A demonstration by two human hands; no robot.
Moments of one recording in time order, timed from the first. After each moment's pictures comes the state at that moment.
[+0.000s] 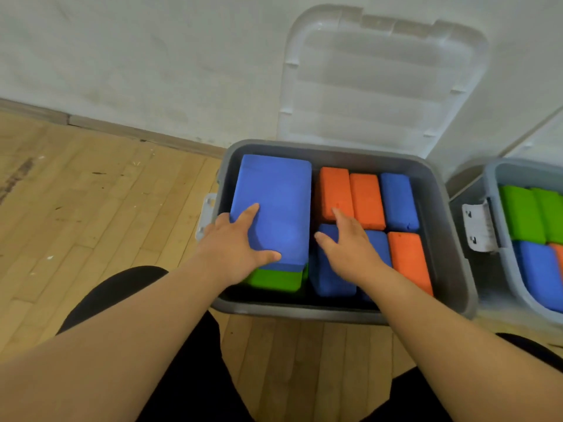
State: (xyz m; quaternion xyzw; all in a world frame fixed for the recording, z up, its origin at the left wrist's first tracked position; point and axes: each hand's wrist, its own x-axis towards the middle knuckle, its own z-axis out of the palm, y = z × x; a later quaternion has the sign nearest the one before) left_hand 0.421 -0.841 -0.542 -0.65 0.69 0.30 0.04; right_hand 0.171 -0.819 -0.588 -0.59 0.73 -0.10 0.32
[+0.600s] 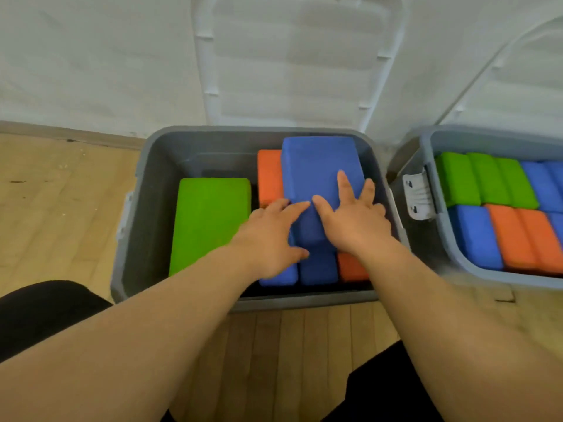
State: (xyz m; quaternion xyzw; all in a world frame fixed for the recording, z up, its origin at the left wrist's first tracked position) left_hand 0.260 -0.832 -0.558 -0.45 0.85 0.28 0.00; right_hand 0.082 -0.804 -0.543 -0.48 0.85 0.01 0.23
